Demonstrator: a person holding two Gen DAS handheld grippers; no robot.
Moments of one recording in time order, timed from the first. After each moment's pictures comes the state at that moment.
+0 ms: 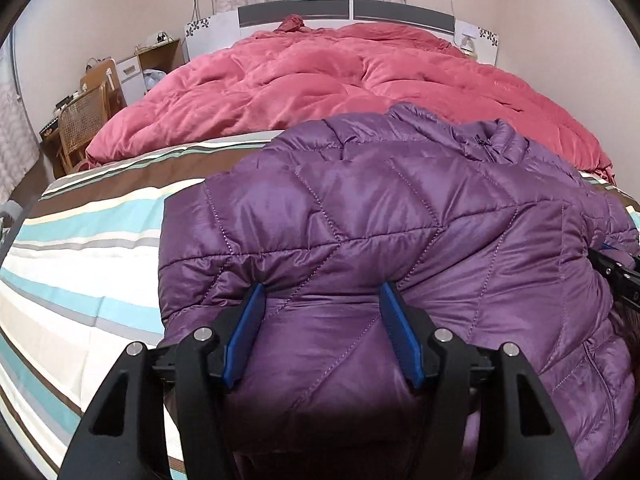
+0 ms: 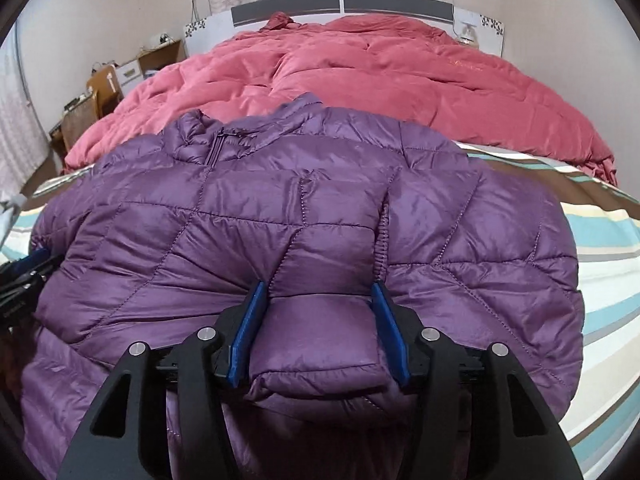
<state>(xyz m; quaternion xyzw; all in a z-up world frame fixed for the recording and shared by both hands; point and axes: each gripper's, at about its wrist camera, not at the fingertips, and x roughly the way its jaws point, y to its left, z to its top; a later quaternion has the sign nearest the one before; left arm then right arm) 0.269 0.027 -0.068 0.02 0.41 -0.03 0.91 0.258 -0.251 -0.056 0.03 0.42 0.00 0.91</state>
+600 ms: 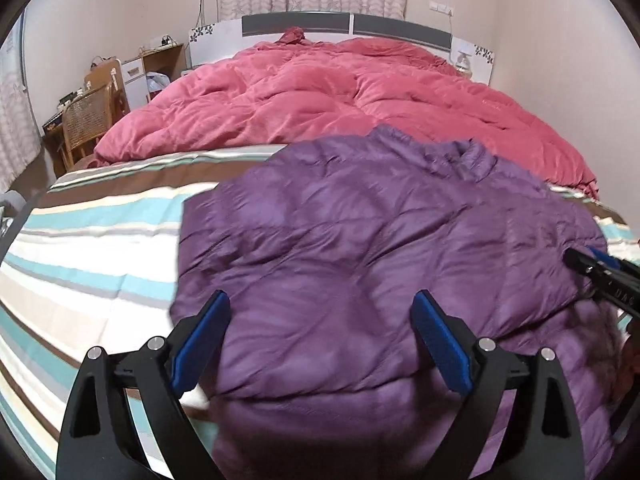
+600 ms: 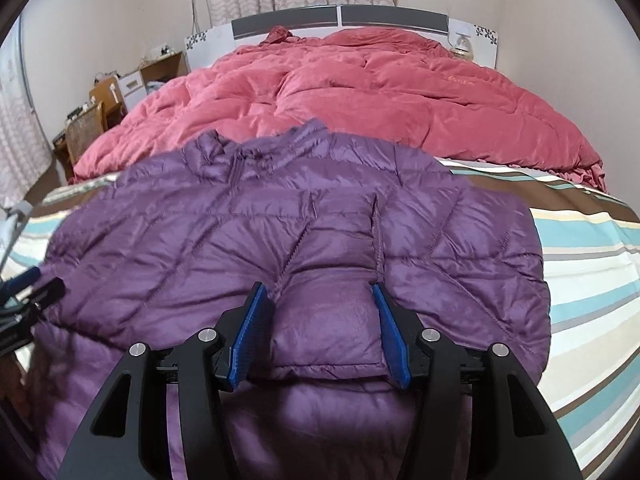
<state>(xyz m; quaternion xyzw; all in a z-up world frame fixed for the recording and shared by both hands) 0.236 0.022 -0.034 -0.01 0.39 -0.04 0.92 0.231 -0.243 -0.021 0.04 0.40 -0.01 0.92</state>
